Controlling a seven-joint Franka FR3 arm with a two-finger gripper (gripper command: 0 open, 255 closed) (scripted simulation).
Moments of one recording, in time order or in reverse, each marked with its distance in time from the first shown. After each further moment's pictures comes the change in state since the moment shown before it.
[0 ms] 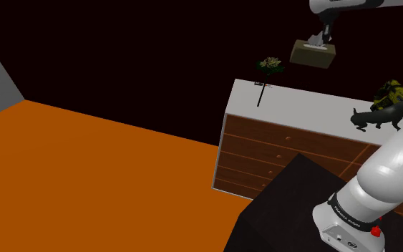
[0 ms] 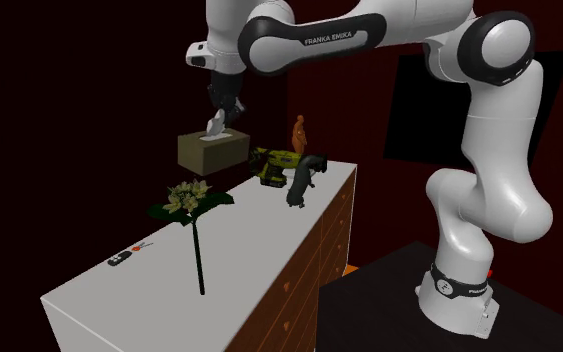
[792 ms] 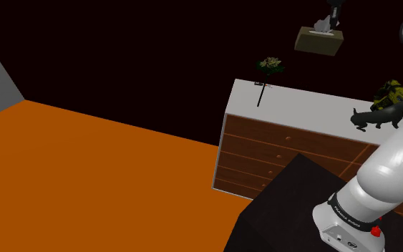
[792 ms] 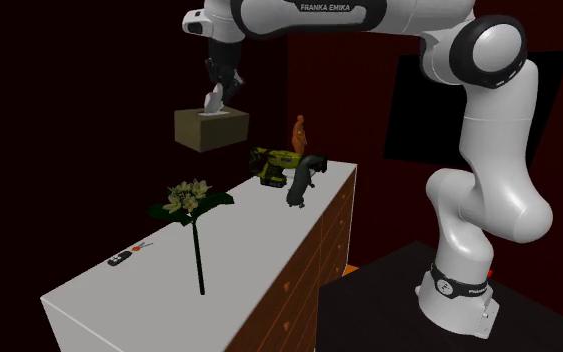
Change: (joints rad) arm -0.004 0.049 -0.002 0.212 0.040 -0.143 -0.088
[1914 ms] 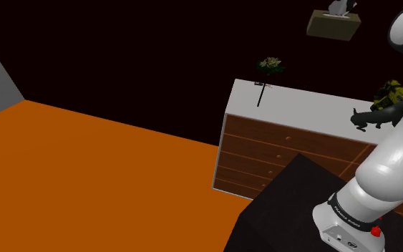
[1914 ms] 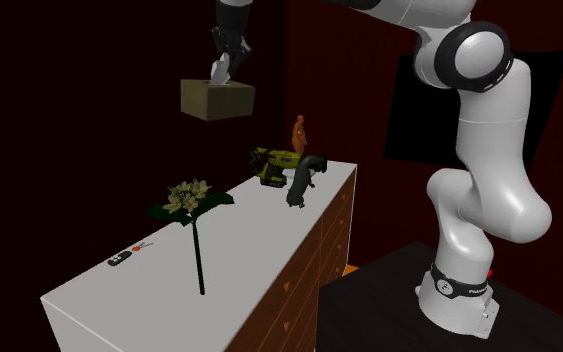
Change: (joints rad) arm -0.039 0.061 -0.022 0.264 0.051 -0.161 -0.139
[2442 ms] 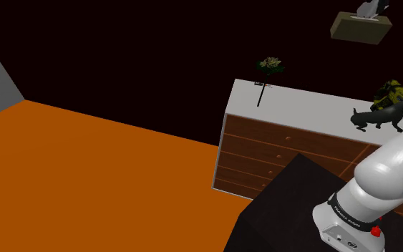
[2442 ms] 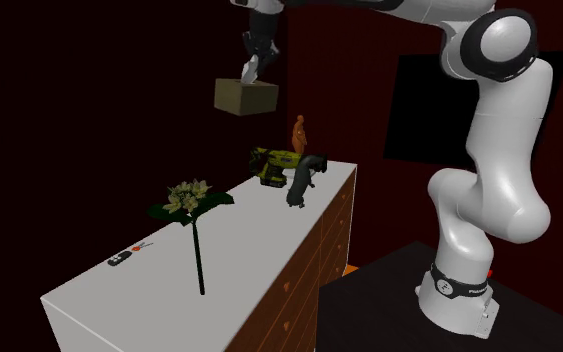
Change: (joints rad) arm -0.047 -0.202 -0.050 -0.235 -0.050 0.101 -0.082
